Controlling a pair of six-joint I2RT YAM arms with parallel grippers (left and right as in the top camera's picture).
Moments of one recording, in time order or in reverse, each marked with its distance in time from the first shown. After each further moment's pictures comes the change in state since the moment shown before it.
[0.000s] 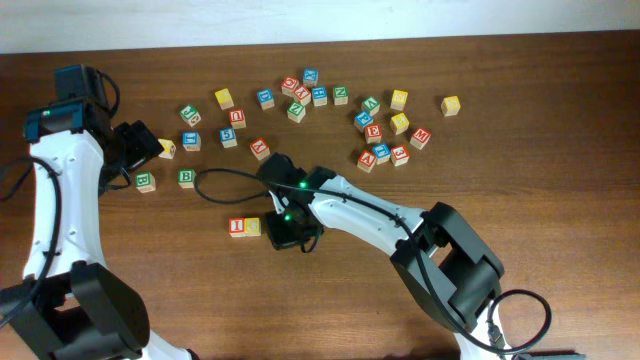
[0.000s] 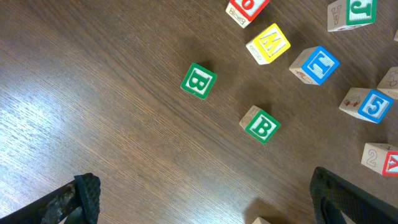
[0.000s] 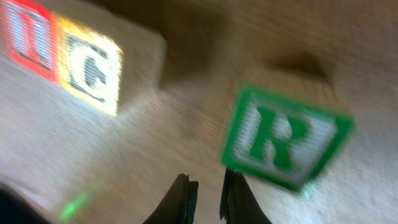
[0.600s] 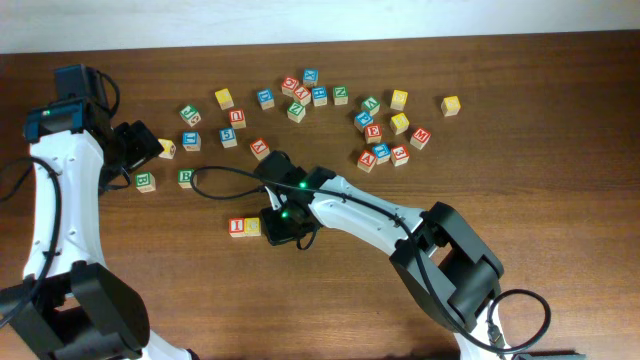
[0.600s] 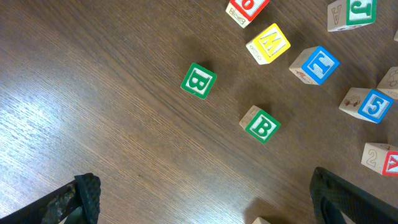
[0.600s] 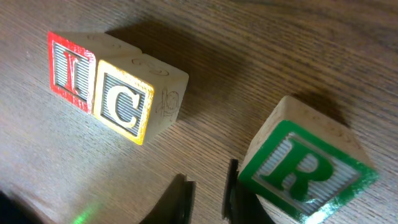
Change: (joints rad) left arm 0.000 0.000 0.000 0.000 0.000 0.000; right arm 0.000 0.002 -0.002 0.098 0.000 0.000
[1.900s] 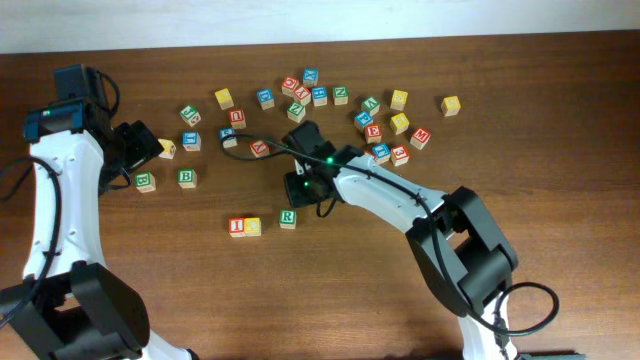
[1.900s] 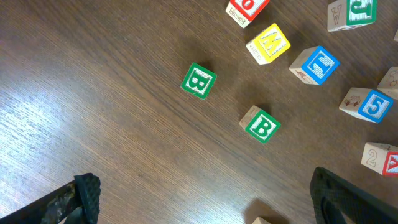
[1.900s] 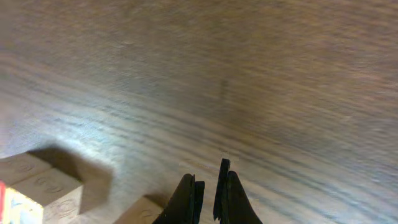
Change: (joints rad) left arm 0.000 0.000 0.000 0.000 0.000 0.000; right arm -0.139 0.000 -0.002 0.116 0.179 -0.089
